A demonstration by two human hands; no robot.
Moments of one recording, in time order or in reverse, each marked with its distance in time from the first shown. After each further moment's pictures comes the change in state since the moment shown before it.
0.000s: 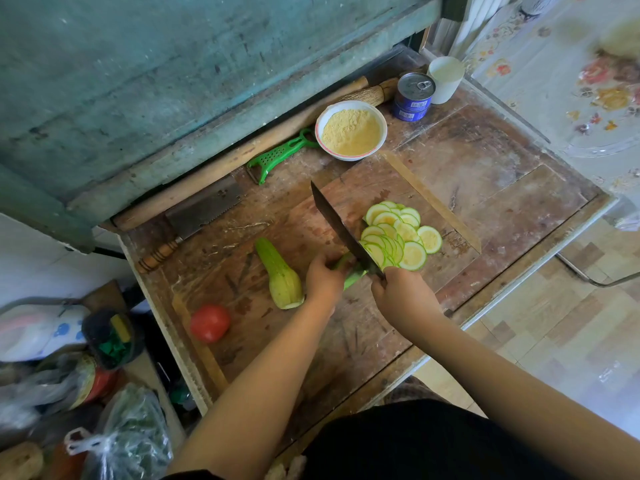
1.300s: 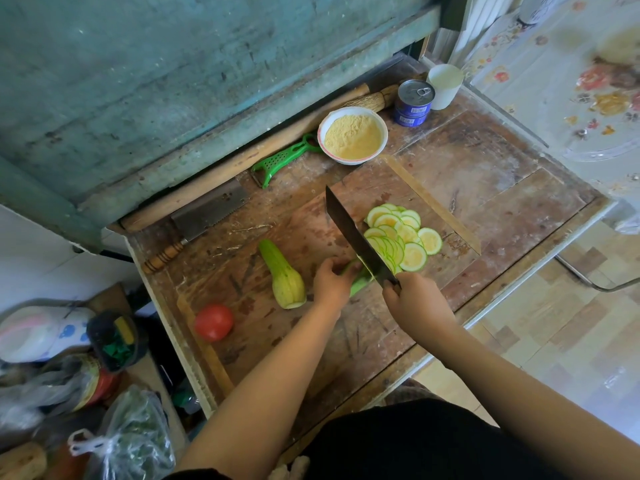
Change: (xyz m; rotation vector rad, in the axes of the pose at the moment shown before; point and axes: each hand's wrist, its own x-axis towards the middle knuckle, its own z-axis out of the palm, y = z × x) left_hand -0.009 -0.005 0.006 0.043 -0.009 -0.031; right_hand -0.016 0.011 -0.008 0.089 0.010 0.001
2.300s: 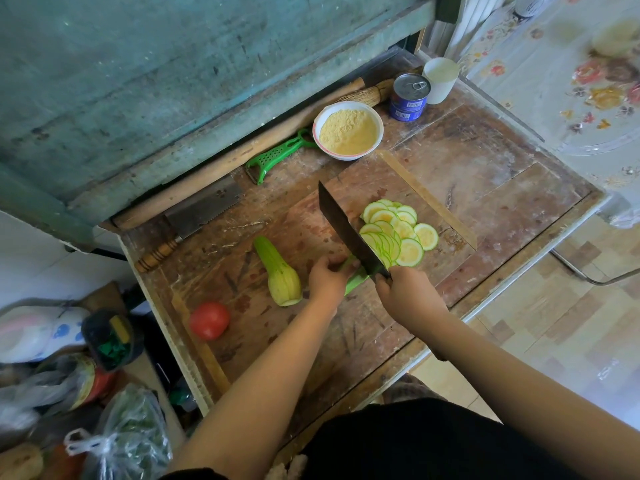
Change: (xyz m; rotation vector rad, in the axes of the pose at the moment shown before) left_hand 0.002 -0.002 0.000 -0.054 -0.002 -0.030; right_hand 0.009 -0.004 0.000 -0.013 -0.048 0.023
